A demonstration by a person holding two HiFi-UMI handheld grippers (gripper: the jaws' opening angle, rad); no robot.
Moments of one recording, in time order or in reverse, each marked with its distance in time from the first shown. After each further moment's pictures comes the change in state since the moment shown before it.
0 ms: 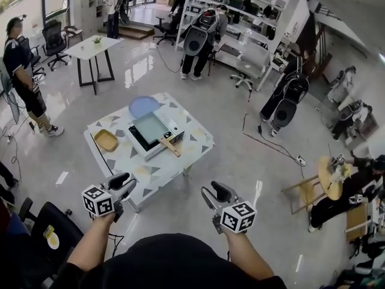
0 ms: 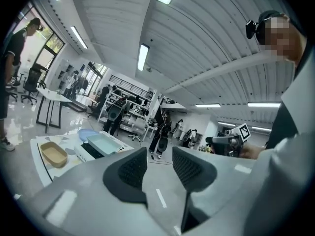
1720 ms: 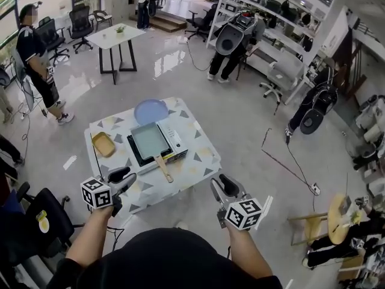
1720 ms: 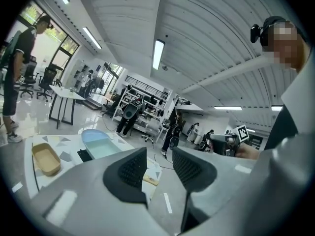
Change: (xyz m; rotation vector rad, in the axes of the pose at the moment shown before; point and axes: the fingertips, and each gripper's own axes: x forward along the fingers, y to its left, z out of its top) left arm 0.146 0.075 0.043 -0.082 -0.012 0.172; right arm 0.122 -0.189 0.085 -0.028 -0.010 0.110
